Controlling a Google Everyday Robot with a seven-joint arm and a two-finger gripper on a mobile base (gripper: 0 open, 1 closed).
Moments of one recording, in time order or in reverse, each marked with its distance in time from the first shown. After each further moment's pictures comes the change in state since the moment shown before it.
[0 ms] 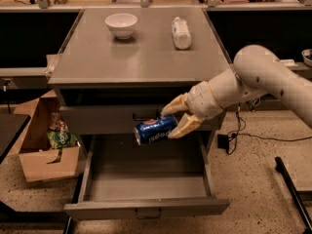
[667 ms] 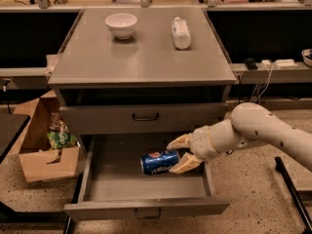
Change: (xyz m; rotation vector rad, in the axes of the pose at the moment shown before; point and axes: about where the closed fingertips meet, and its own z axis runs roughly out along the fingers) arm 0.084 0.078 0.068 0.072 0.046 0.180
